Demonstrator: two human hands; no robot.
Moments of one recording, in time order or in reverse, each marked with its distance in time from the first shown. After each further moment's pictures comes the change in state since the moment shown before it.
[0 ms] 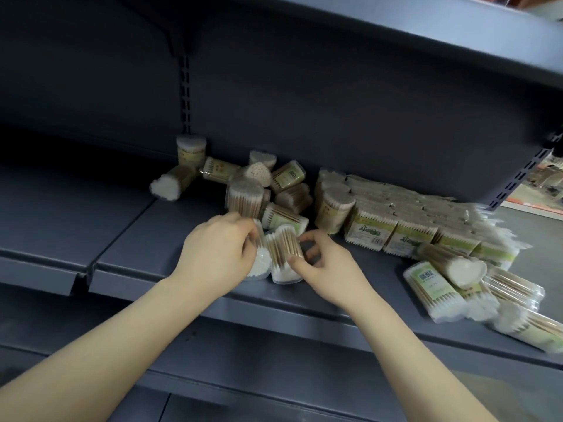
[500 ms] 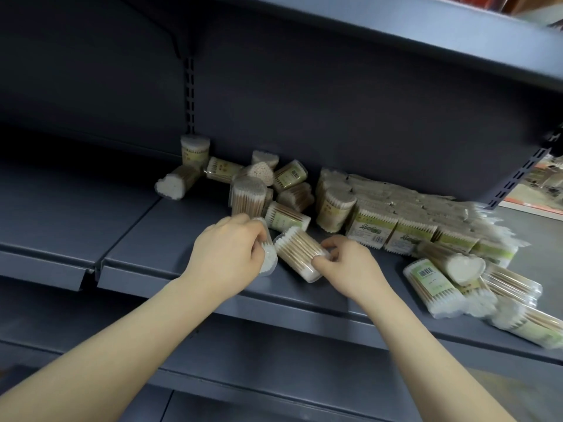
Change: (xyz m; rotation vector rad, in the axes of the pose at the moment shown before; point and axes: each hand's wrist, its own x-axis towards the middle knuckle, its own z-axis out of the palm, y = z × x) left_hand -0.004 0.005 0.000 0.005 -0.040 0.024; right_hand -0.004 0.002 -0.013 -0.140 0.058 0.147
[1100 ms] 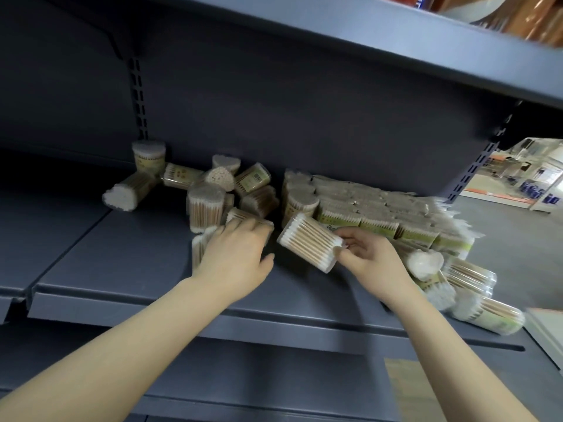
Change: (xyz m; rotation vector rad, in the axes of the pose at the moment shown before) left_hand 0.032 0.049 0.028 0.105 -0.164 0.109; right_hand 0.000 0.061 -0.053 0.301 0.106 -0.131
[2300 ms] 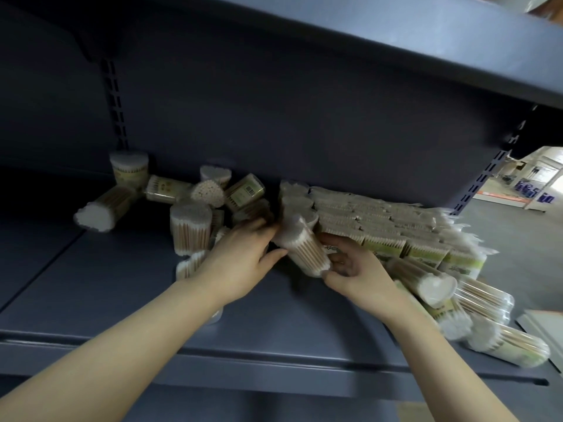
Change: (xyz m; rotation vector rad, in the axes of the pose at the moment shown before) left_hand 0.049 -0.016 0.017 -0.283 0.008 0.155; right_hand 0.038 0.024 0.019 0.198 -0.139 -0.033
